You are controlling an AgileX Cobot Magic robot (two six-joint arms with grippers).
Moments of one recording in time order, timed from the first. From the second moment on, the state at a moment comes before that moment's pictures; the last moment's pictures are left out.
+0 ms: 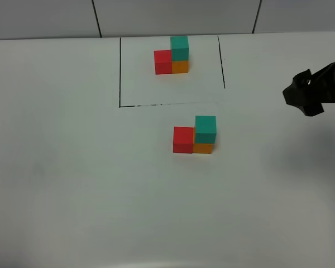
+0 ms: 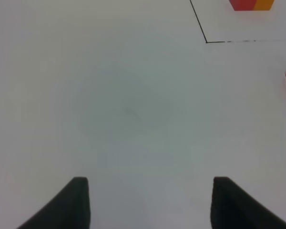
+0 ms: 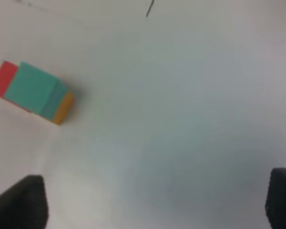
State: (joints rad) left arm -0.05 0.00 -0.50 -0.04 1.05 0.03; right arm 0.17 1.23 -1.05 0.11 0.78 -0.22
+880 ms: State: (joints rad) left arm -0.05 0.00 -0.50 -0.04 1.05 0.03; right arm 0.03 0.31 -0.67 0.05 1.03 -0.09
